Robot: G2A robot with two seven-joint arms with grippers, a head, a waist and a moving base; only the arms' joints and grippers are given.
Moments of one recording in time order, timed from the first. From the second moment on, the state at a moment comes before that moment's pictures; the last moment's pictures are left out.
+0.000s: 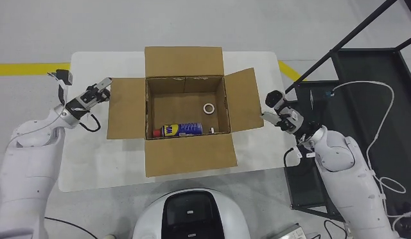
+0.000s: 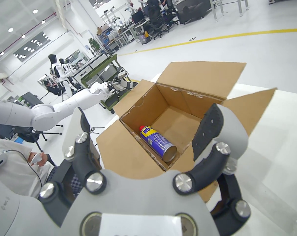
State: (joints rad) left arm 0.94 -1.06 -1.41 -1.00 -0.26 -0.55 -0.94; right arm -1.57 -1.01 1.65 -1.70 -0.23 -0.87 0.37
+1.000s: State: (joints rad) left arm 0.92 -1.09 -1.24 -1.27 -0.47 -0.42 -1.06; right arm -1.41 -1.05 1.39 -1.42 0.08 -0.94 0.53
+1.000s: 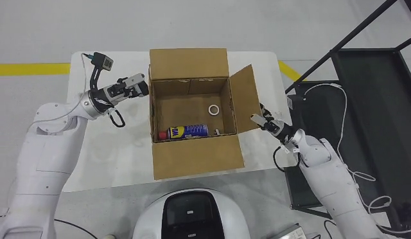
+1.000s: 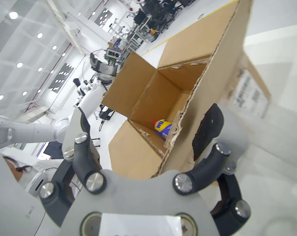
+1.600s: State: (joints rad) left arm 0.86 -1.12 -1.10 -1.15 -0.31 -0.46 -1.07; right arm -1.26 -1.08 1.18 -1.37 -0.09 -0.87 0.60
